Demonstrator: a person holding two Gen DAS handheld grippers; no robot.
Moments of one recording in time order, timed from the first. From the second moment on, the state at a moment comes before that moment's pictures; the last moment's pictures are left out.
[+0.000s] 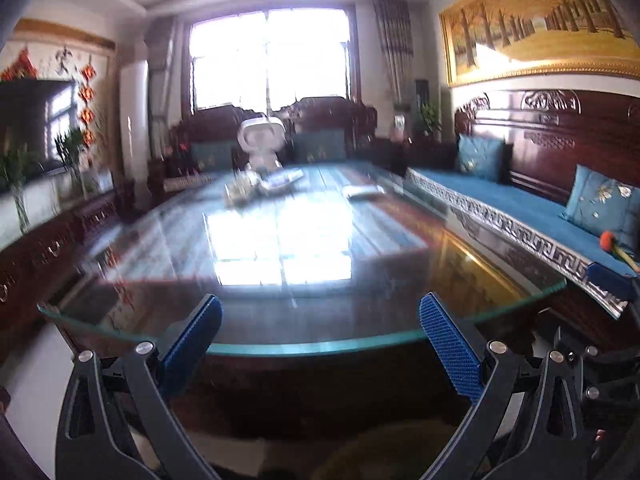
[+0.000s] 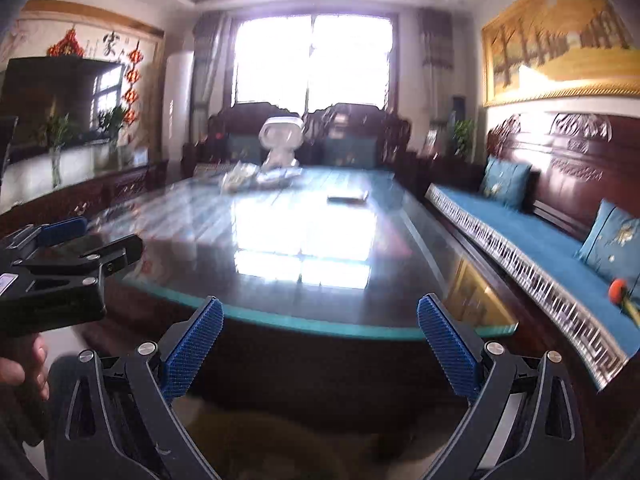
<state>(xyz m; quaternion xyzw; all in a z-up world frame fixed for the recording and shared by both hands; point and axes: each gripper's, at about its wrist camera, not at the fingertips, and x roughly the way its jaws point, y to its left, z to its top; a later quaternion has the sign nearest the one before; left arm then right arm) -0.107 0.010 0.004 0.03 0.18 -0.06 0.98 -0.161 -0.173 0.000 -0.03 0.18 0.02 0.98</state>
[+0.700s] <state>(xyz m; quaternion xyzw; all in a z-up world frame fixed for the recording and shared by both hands) -0.025 0.014 0.046 0.01 0.16 0.00 0.99 -0.082 -0.185 0.045 0.00 0.09 -0.01 1.00</state>
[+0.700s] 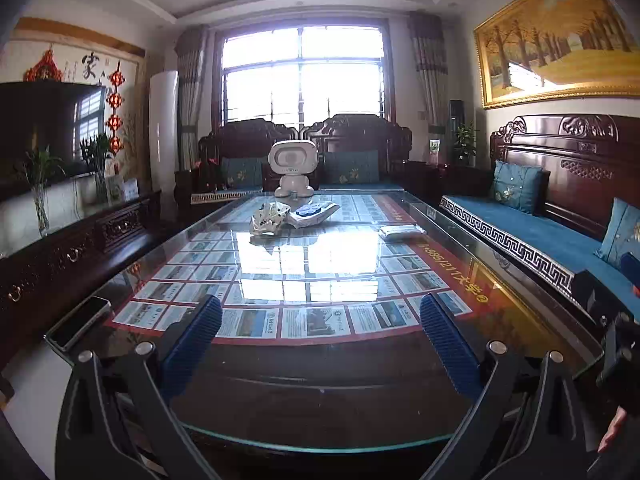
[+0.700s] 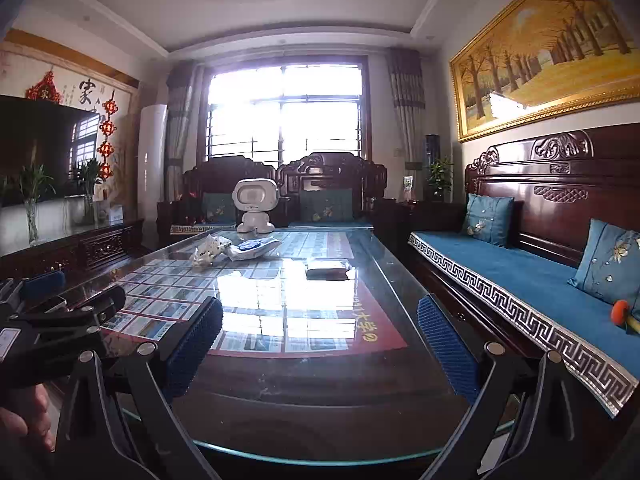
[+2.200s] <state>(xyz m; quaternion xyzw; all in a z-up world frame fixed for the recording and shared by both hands) 0.067 0.016 0.057 0.01 0.19 0.01 0.98 -0.001 -0.182 0.038 0.00 0.14 0.01 0.99</state>
